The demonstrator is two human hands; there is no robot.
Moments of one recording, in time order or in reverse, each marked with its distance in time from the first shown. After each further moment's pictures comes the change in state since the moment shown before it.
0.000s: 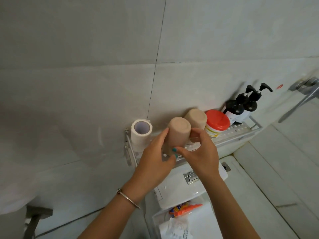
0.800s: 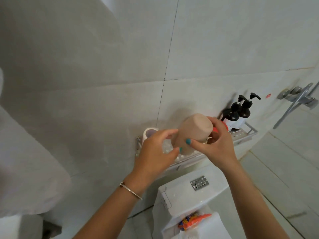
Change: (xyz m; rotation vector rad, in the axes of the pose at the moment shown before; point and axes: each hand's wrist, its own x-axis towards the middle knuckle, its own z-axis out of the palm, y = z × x) left_hand -0.014 0.040 -0.050 0.208 0.102 0.264; right_hand 0.004 -0.058 -0.046 0.361 0.019 -0.066
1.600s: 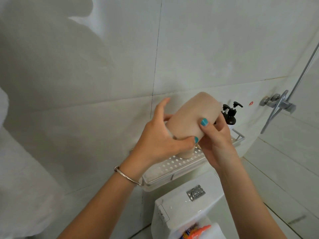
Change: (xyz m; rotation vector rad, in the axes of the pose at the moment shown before) left_hand 0.029 0.079 -0.028 -0.170 -0.073 0.056; right_hand 0.006 -0.074 -0.012 0.829 -0.063 0.160
